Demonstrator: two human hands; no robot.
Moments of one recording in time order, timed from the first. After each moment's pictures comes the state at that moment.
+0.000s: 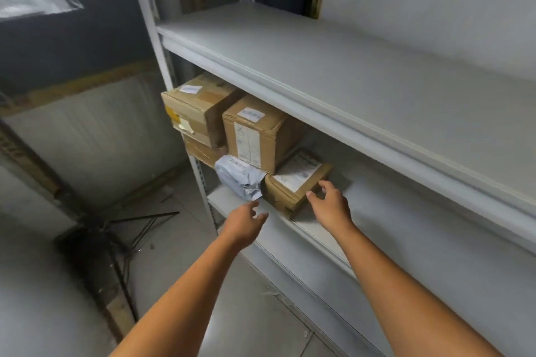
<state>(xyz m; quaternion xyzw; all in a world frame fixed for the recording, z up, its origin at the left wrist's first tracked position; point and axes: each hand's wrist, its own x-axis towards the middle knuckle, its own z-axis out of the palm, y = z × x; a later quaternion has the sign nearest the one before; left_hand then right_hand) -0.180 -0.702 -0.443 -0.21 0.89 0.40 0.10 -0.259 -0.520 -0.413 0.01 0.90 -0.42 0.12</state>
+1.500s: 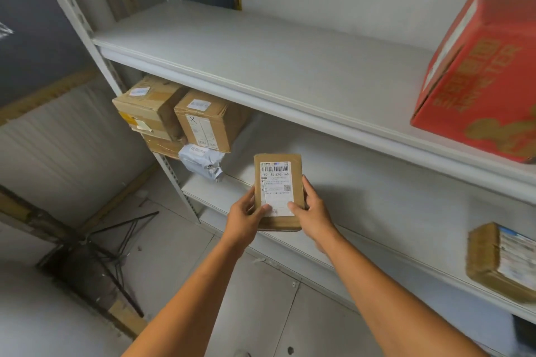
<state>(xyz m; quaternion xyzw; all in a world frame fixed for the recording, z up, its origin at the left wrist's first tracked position) -0.087 -0.600 -0.382 -0.14 0.71 0.69 0.07 -0.124 -0.440 -0.397 0.07 0.78 -0.61 0.14</state>
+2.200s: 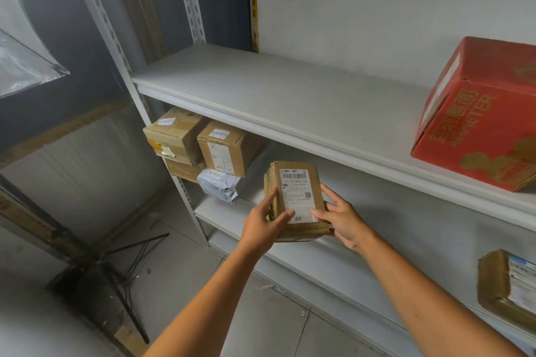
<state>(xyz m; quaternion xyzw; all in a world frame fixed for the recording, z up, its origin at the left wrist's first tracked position) -0.087 -0.603 -0.326 -0.07 0.77 0.64 0.04 -0.140 -0.410 -0.335 0.07 0.67 -0.71 0.21</state>
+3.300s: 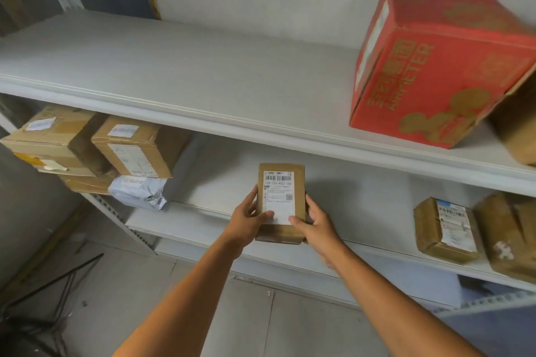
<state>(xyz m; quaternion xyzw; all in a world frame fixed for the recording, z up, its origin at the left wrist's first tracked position) -0.158 -0.530 -0.407 -0.03 0.65 0.72 0.25 -0.117 -0.356 -0.402 0.17 0.74 -0.64 0.09</state>
